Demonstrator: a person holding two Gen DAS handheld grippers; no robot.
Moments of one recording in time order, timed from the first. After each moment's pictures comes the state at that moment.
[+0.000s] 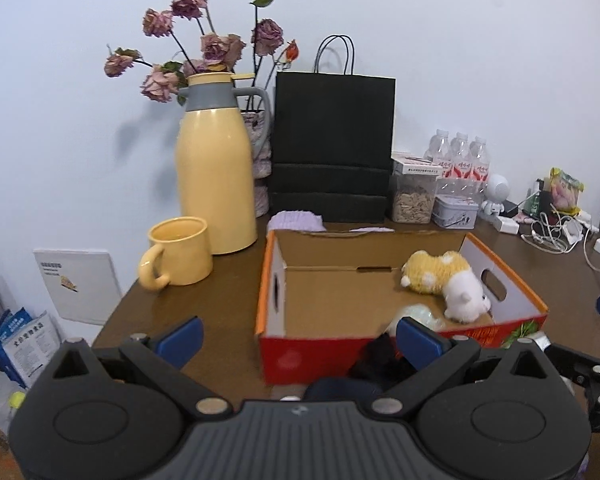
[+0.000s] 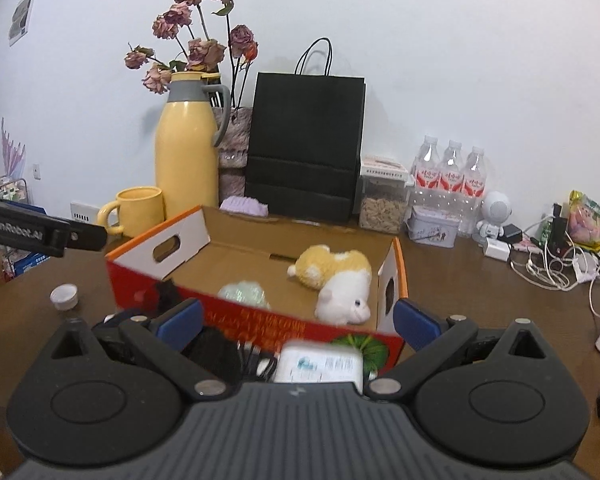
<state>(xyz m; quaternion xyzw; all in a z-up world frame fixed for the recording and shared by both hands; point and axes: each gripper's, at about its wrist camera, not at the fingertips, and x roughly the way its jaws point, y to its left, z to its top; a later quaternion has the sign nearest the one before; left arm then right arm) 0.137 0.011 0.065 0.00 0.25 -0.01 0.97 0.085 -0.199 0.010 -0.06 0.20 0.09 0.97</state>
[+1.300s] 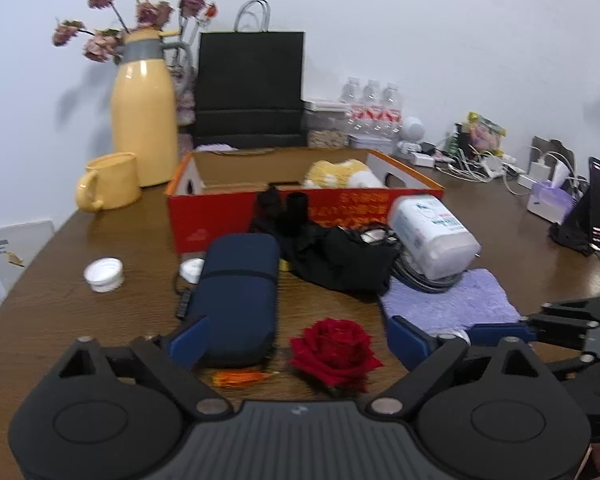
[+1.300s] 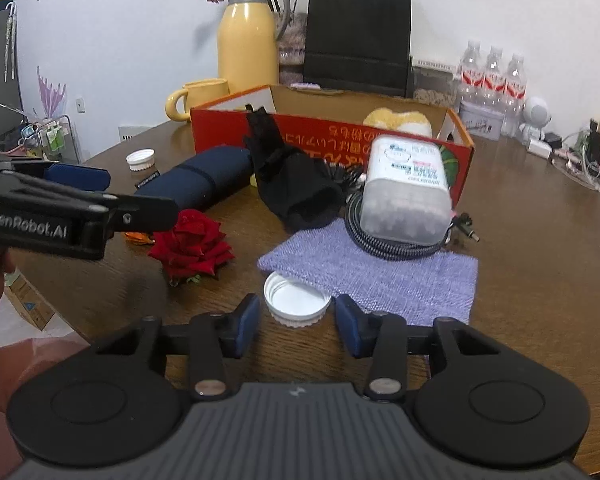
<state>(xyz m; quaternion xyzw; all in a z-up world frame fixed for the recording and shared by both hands) 0.042 -0.028 -0.012 0.02 0.28 -0.12 0.95 0.003 -0.182 -0.069 -0.05 0.31 0.15 0.94</state>
